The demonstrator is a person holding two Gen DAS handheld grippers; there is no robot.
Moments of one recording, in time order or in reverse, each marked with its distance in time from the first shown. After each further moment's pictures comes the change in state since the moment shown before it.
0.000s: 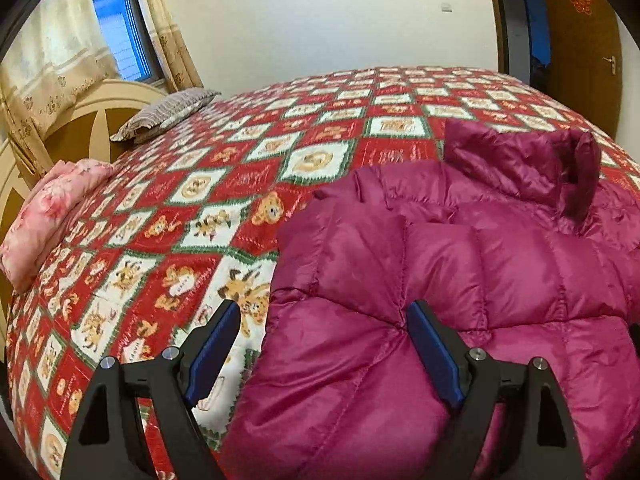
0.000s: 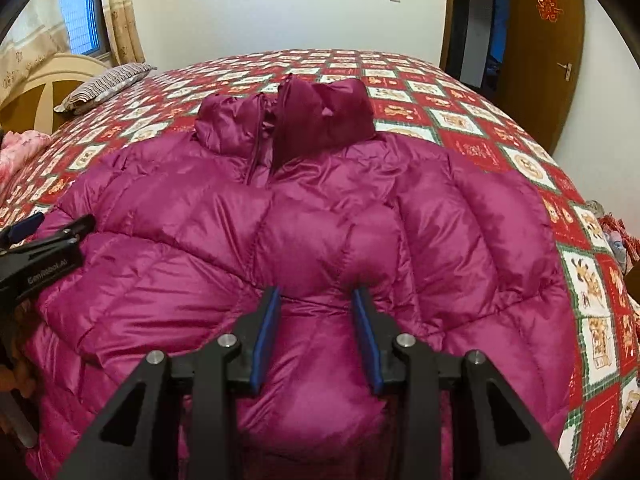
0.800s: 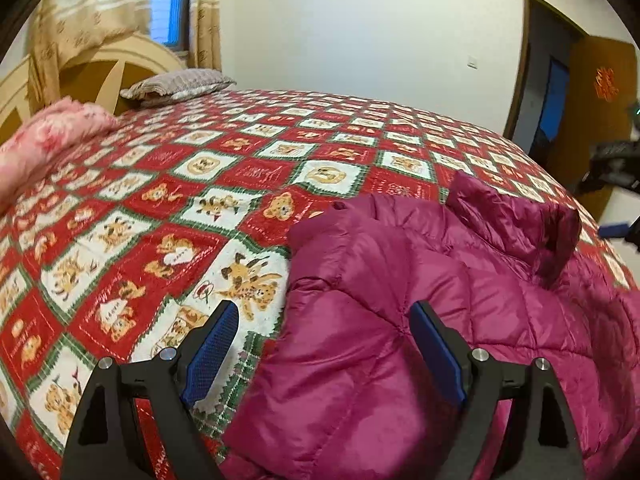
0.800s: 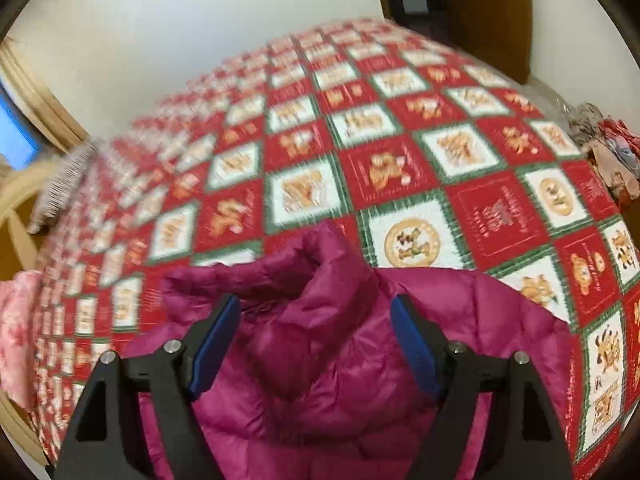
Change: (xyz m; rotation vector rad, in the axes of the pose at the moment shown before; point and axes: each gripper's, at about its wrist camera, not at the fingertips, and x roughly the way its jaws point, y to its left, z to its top) left arm -0.014 0.038 -0.011 -0.262 -0.077 -0.142; right arm 0.073 -0.044 0.176 0.372 0.170 0.032
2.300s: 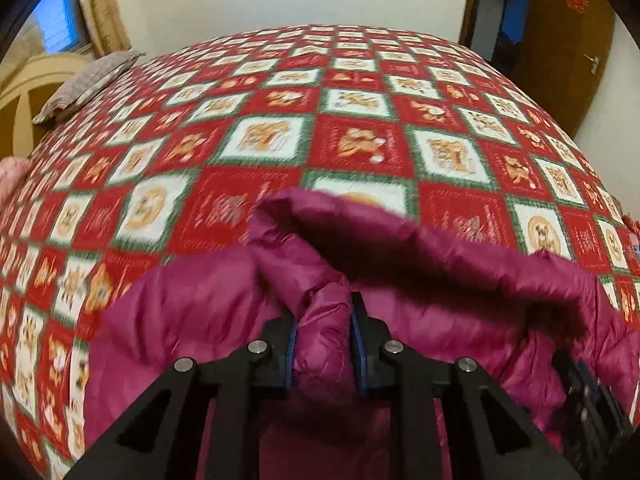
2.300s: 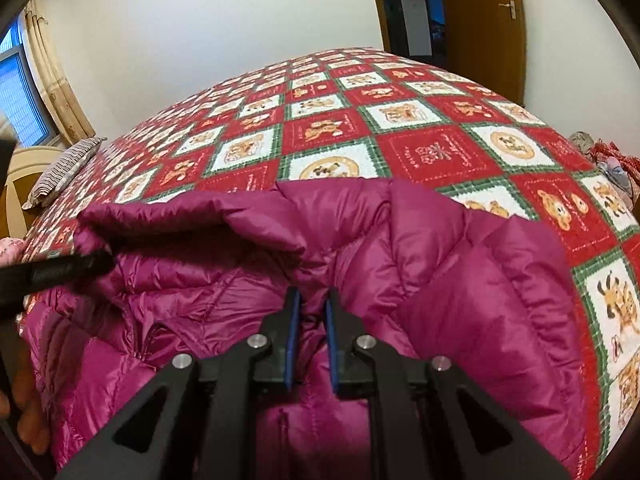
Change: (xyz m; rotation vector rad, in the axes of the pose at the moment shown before) left arm 0.087 -0.146 0.070 0.224 0.292 -0.073; right arm 0.002 -0.081 -0.095 -0.077 -0.212 0.013
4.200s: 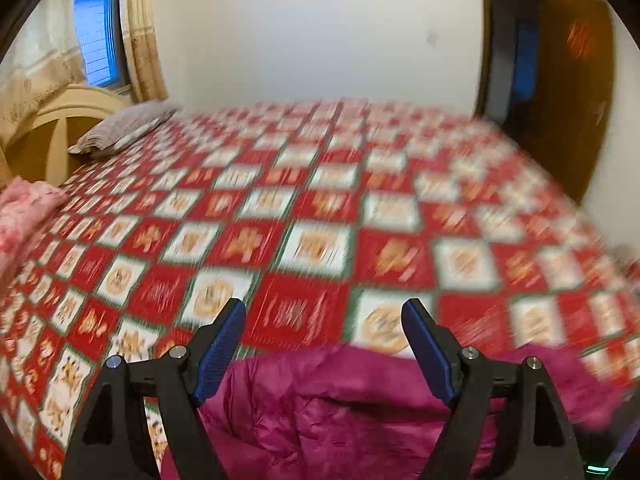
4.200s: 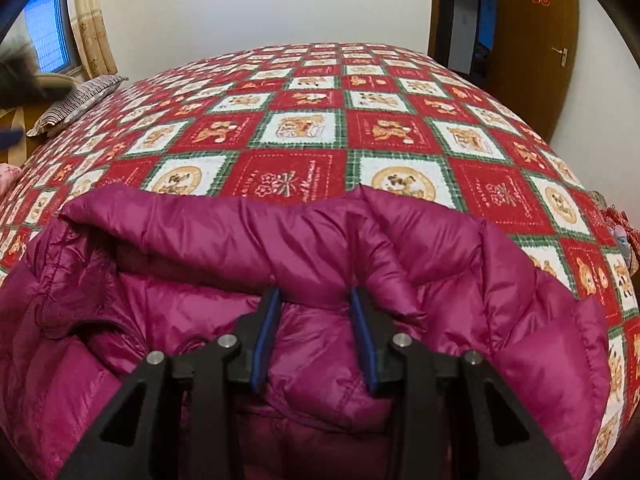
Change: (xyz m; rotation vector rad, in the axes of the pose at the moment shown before) left arm -0.030 0.021 0.037 -0.031 -0.189 0.097; right arm 0.027 0.055 0.011 -0.230 0.073 -0.037
